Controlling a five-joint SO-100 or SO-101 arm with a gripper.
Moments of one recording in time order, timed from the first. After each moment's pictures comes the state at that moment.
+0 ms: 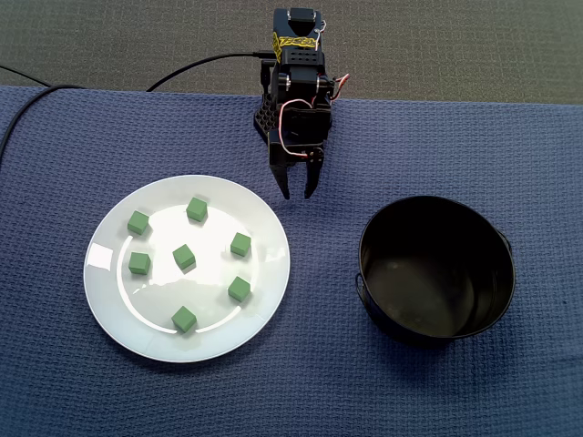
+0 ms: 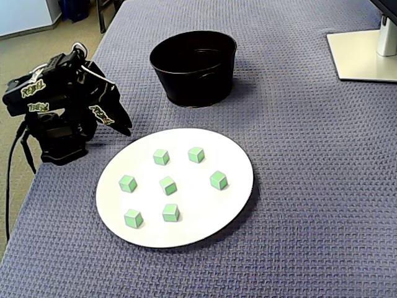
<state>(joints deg) -0.4 182.3 170.8 77.8 -85.6</state>
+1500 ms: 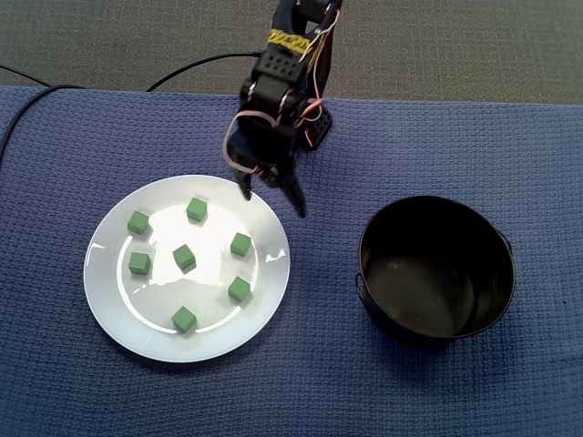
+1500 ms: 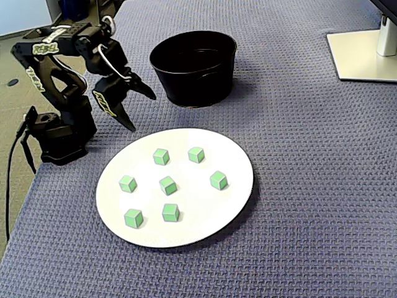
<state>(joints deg) 21.0 121.4 124.8 69.8 -74.7</state>
